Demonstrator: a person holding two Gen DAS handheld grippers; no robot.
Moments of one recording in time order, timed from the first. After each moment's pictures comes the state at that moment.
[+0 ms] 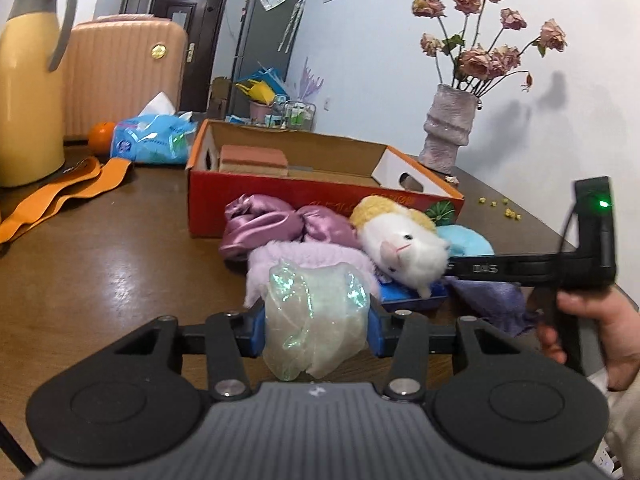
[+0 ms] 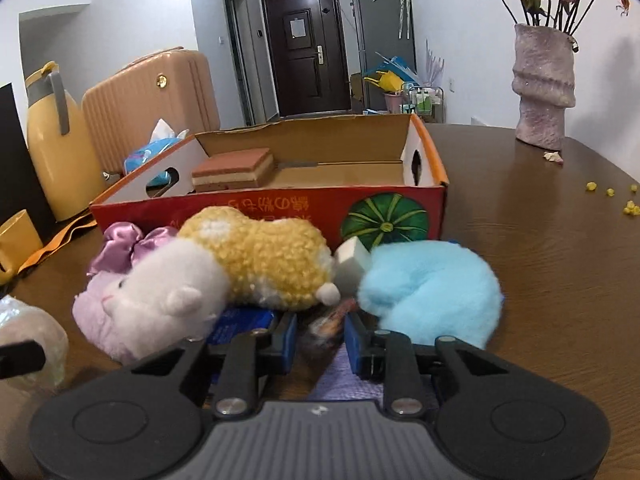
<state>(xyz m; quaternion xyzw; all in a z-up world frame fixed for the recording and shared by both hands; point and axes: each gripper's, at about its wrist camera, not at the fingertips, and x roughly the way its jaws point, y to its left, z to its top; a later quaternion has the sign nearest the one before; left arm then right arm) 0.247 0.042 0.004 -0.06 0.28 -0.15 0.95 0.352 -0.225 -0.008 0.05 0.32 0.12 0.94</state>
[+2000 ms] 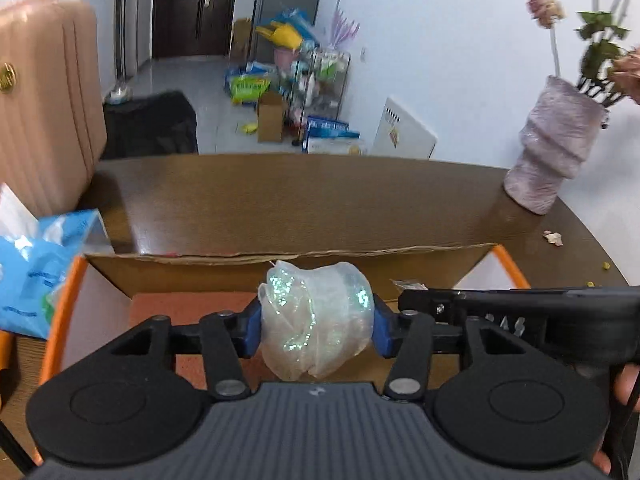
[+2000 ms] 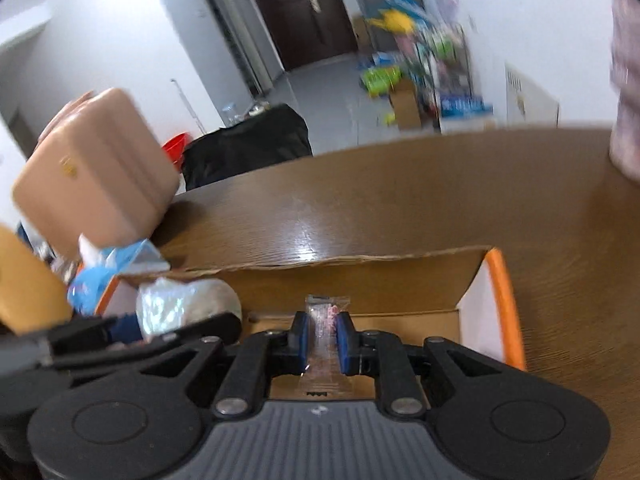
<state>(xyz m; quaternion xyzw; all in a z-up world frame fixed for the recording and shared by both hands) 0.603 -0.039 0.036 -0.05 0.39 -0.11 0.91 0.643 -0.222 0.048 0.14 0.42 0.16 0.88</state>
